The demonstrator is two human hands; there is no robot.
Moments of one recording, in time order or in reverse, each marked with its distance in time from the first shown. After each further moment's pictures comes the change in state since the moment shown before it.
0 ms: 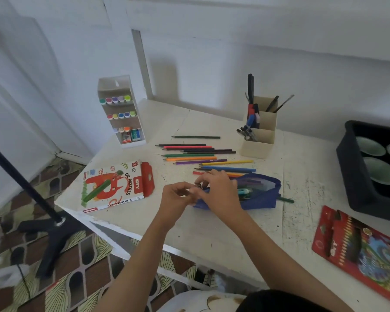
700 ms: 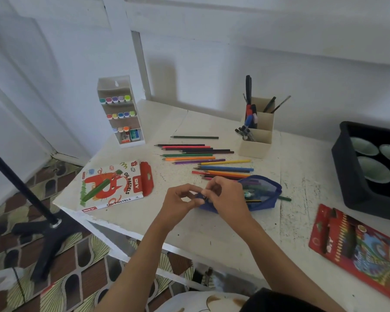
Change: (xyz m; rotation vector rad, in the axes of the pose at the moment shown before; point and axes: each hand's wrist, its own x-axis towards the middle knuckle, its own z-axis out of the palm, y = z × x) left_hand -0.009 0.000 -0.001 0.100 -0.115 0.098; right_hand -0.023 0.004 -0.011 0.378 0.050 0.114
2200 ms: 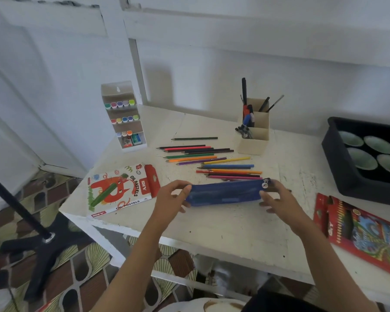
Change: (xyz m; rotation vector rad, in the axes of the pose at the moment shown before) left_hand -0.008 -0.004 -0.042 -0.012 0.058 -0.120; right_hand -0.034 0.078 -0.057 0.252 0.069 0.395
